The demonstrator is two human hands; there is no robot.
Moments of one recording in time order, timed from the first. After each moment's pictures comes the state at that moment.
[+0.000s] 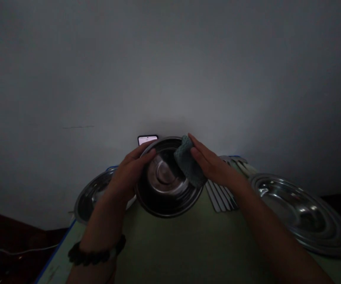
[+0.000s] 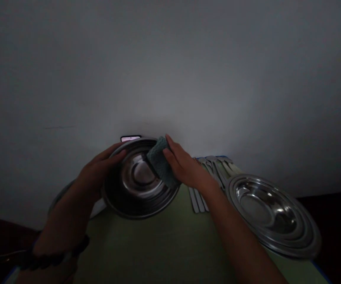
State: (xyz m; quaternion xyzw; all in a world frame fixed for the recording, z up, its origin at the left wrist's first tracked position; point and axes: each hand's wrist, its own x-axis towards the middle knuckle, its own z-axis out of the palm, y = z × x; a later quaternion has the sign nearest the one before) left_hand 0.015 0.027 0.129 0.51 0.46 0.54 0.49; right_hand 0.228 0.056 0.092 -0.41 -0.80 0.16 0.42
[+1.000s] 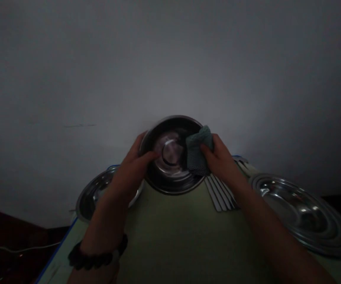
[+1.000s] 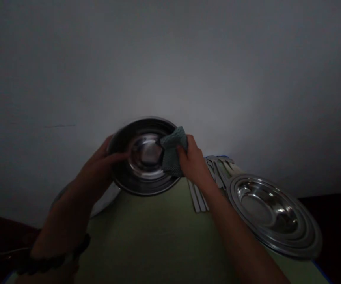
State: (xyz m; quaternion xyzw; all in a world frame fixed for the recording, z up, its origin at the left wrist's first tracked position) left_hand 0.017 0.024 0.134 0.59 0.43 0.55 0.41; right_hand 0.225 0.059 0.091 -0.49 -0.67 0.13 0.53
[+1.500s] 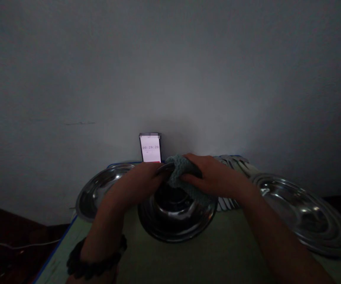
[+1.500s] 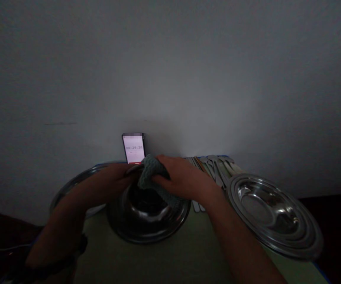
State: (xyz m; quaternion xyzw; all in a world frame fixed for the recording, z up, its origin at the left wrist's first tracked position) left_hand 0.005 0.022 0.123 0.76 0.46 0.33 0.31; right_hand 0.220 0.026 0.113 -0.38 -0.88 0.14 0.27
